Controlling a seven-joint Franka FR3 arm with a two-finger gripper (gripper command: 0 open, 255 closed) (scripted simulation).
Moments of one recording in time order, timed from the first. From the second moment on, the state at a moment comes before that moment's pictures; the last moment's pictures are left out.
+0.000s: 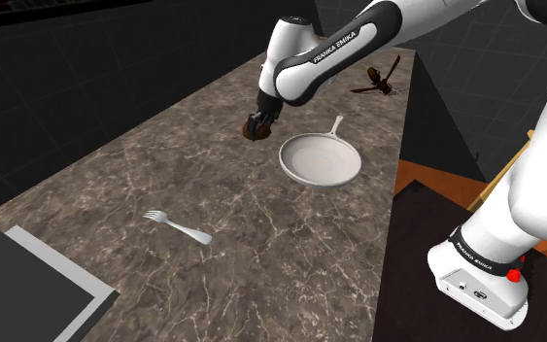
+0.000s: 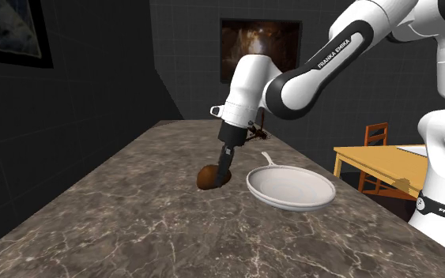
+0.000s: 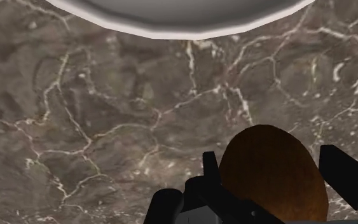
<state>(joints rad) 0.16 0.25 0.16 -2.06 0.01 2.58 0.03</state>
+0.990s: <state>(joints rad) 0.15 0.15 0.17 -1.97 0.03 2.40 0.03</state>
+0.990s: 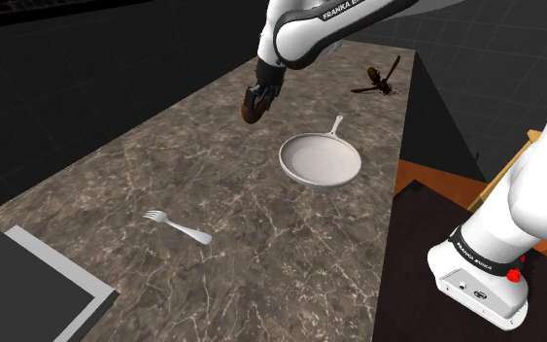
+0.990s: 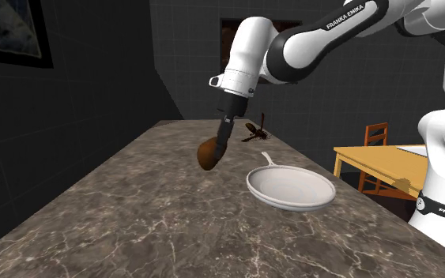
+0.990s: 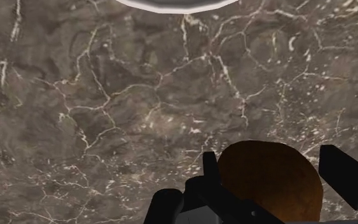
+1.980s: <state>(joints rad) 0.15 0.09 0.17 -1.84 0.04 2.21 0.03</state>
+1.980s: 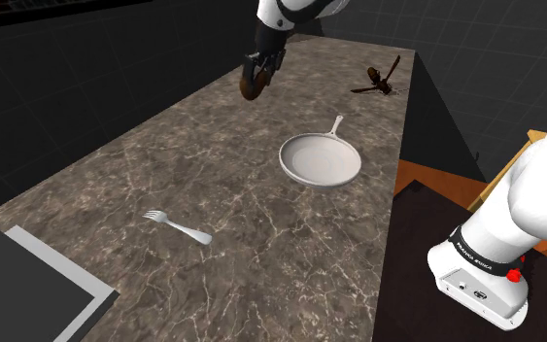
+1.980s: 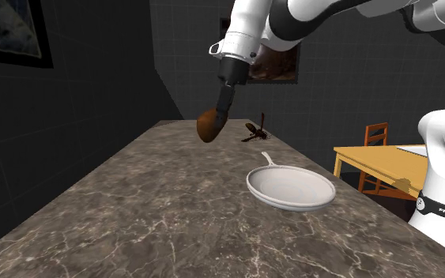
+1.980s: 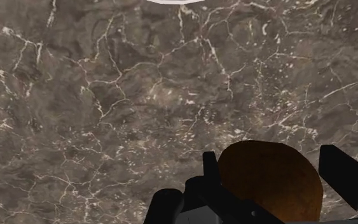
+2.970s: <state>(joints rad) 0.07 -0.04 0.09 -1.89 0.11 2.12 -0.15</state>
